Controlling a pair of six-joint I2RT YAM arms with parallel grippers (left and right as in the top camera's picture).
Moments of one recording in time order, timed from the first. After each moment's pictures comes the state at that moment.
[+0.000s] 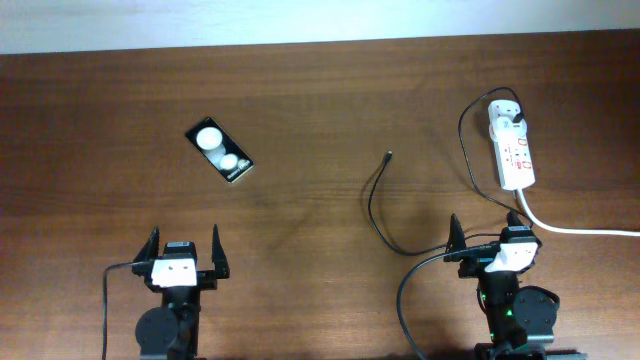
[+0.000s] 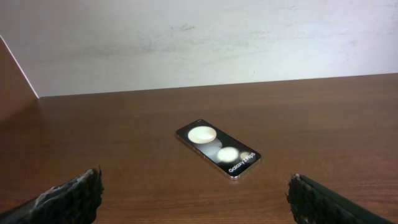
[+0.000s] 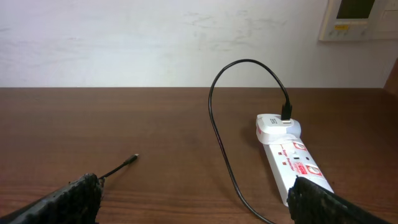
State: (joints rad) left arm -0.03 0.02 0.01 -0.08 -0.08 0.09; right arm -0.04 0.02 0.02 -0.08 -0.05 0.02
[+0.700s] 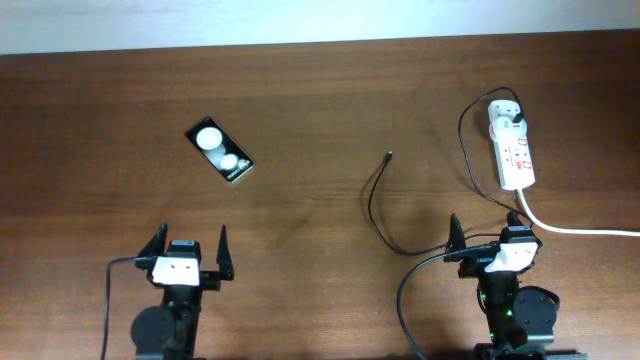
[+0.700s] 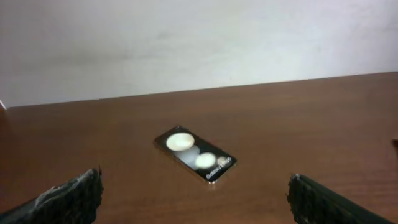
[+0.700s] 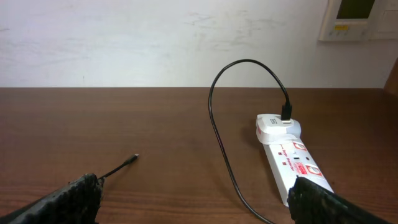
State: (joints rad) left arm -0.03 0.07 0.08 -0.09 0.02 0.09; right arm -0.04 0.02 0.02 -0.08 -0.05 0.02
